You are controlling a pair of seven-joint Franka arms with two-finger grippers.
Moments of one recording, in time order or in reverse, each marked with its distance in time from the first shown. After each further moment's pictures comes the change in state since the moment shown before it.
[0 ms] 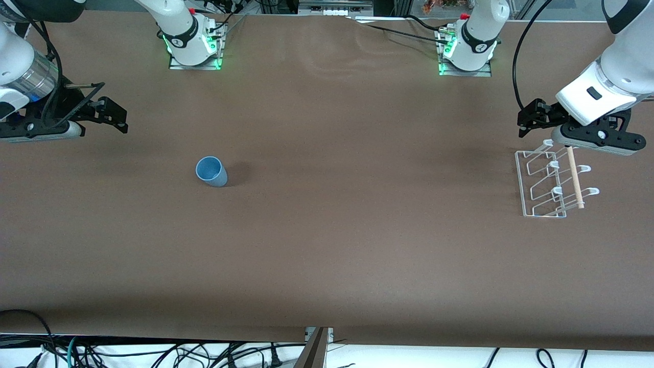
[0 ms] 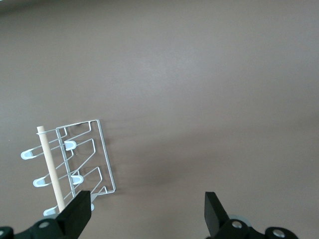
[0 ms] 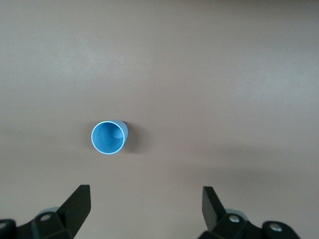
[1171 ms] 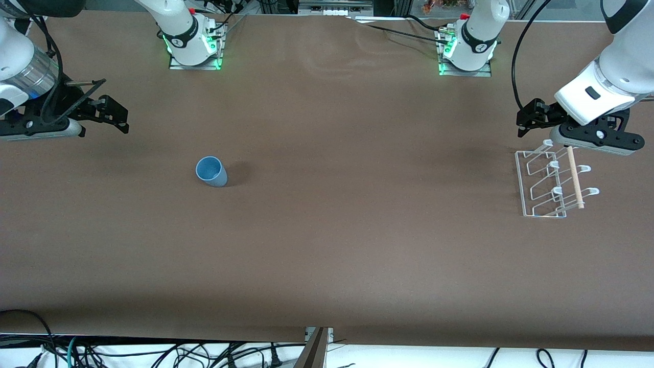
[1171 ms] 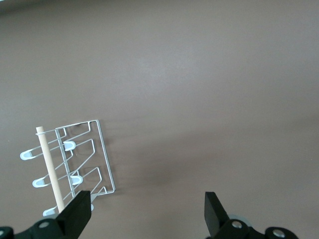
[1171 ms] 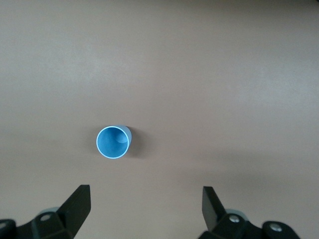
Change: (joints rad) left arm 0.000 0.000 -0.003 0.000 0.000 0.000 0.000; right arm 0.008 0.002 0.008 0.023 0.000 0.003 0.006
